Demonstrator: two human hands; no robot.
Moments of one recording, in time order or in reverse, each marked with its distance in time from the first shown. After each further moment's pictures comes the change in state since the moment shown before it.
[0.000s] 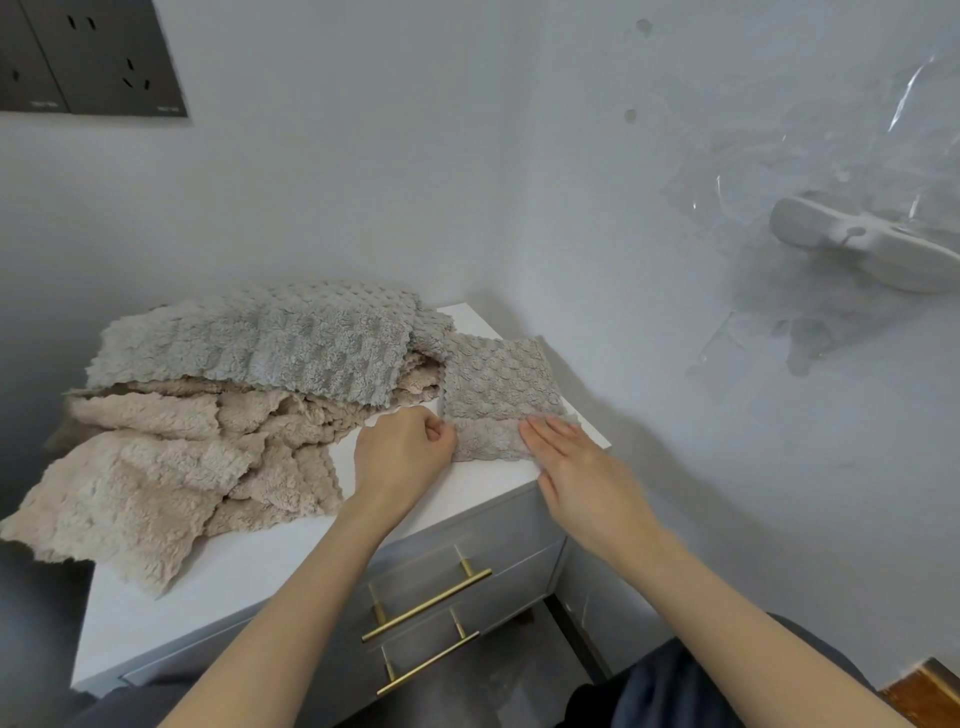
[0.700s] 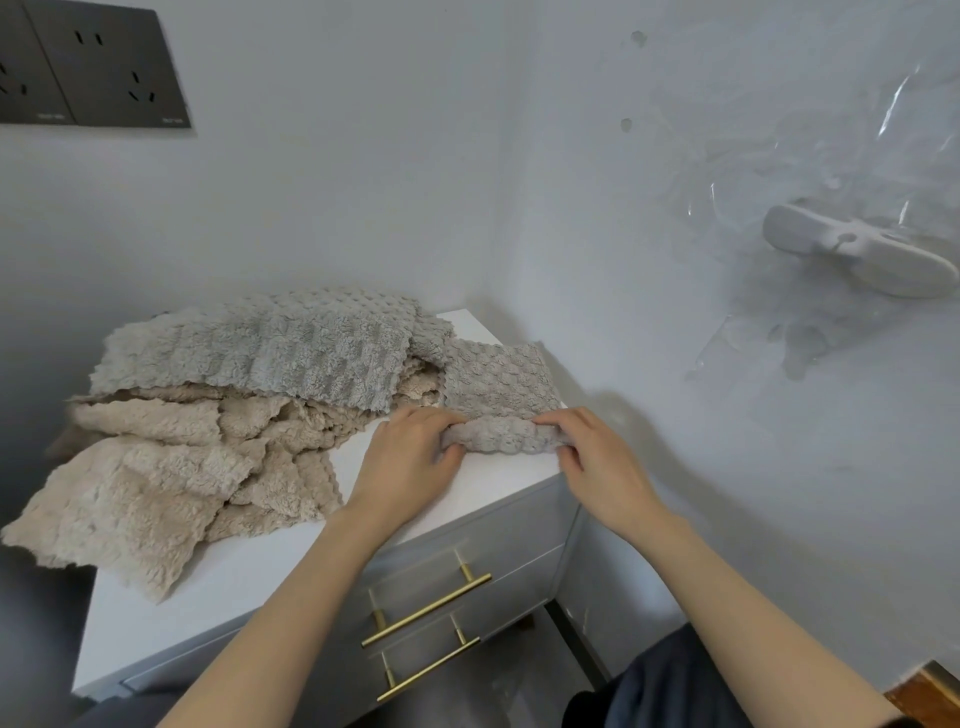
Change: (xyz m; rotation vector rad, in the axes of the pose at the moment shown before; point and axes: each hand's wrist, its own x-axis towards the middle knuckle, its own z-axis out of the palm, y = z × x) left_hand -0.002 -0.010 0.002 0.016 -0.003 0.343; right_hand 0.010 0.023 -0.001 0.475 0.134 0.147
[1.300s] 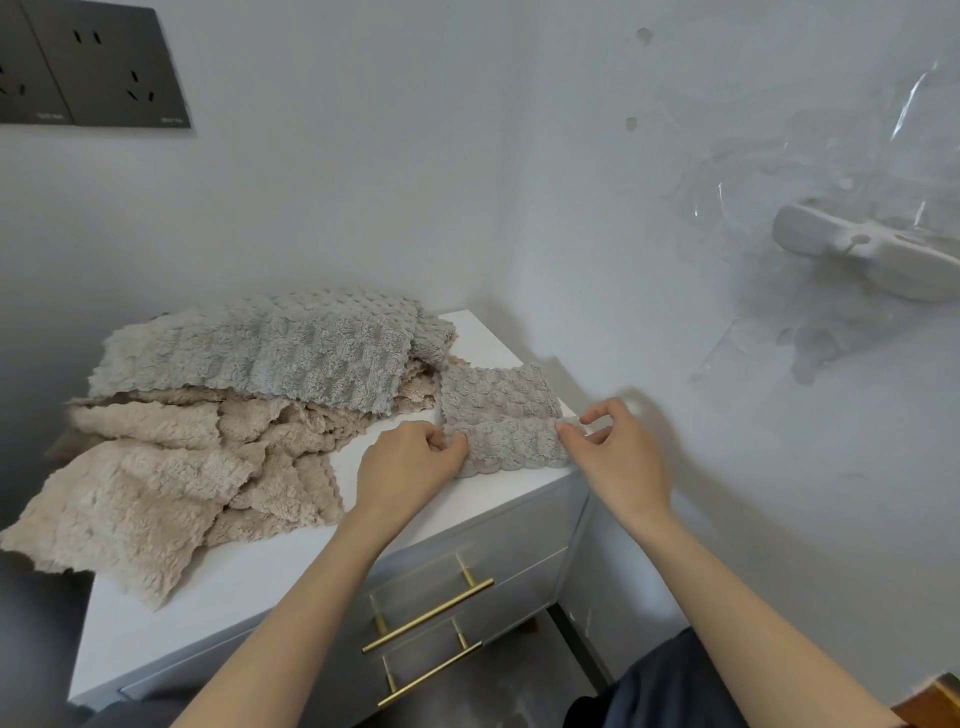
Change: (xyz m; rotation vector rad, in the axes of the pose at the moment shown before) left_hand 0.004 0.007 0.002 -0.136 -0.018 -0.387; right_hand 0.006 -0.013 -0.006 0.134 0.229 0.528
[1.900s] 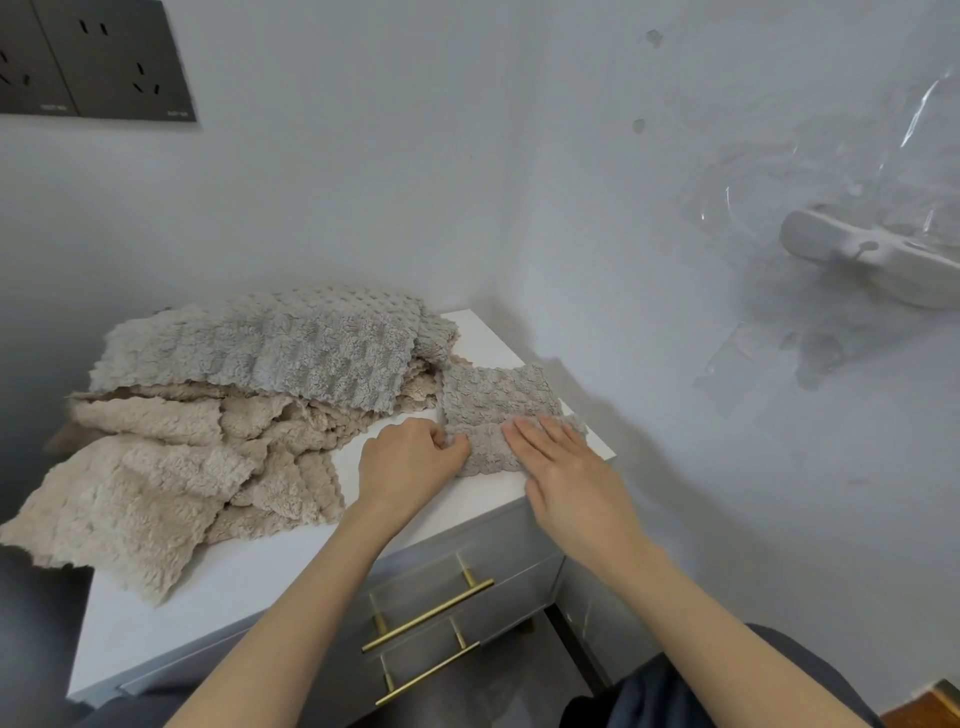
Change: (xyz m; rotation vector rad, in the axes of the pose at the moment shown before) left_hand 0.003 0.000 0.001 0.087 0.004 -0.001; right_hand -0.027 -0.007 0.019 -0.594 -0.212 -0.734
